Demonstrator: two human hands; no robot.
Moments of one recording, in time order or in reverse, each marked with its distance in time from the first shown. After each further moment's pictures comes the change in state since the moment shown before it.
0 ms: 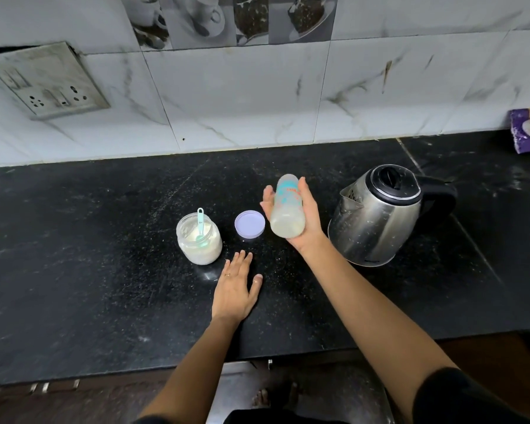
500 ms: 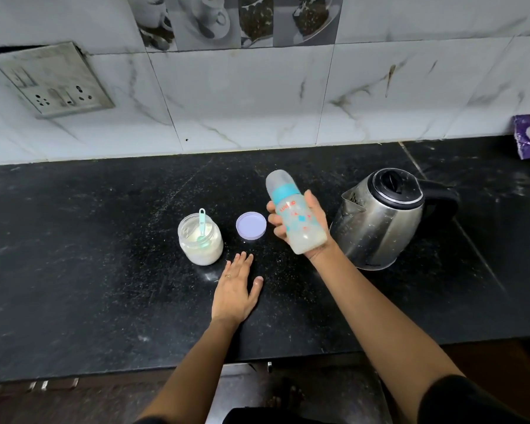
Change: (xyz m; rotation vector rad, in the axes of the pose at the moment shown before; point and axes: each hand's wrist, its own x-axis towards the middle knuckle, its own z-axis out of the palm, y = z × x) left_hand -0.002 0.001 -0.003 -0.012 0.002 -0.005; right_hand -0.008 -0.003 -0.010 -0.102 -0.185 0.124
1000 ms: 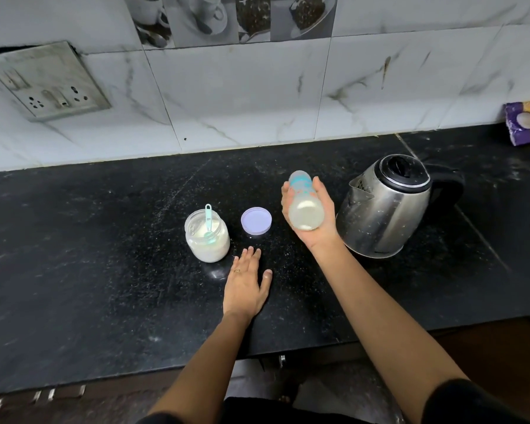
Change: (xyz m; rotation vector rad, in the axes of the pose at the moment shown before) left_hand 0.002 -0.003 0.003 0.001 0.012 0.027; right_hand 0.002 0.009 -0.009 0.242 0.020 -0.118
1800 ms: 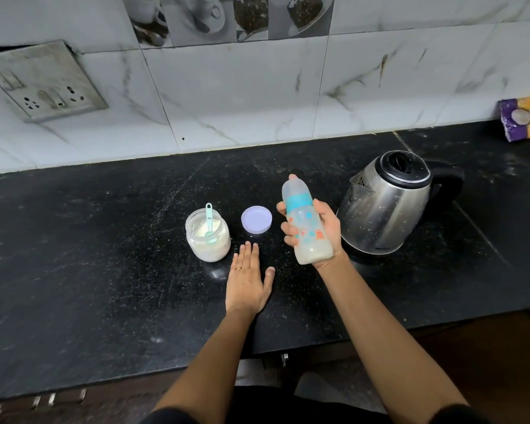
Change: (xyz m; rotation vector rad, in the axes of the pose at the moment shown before) left_hand 0.003 0.001 -0.001 0.112 -0.079 -0.022; right_hand -0.023 0.023 -0.003 -0.281 0.019 -0.057
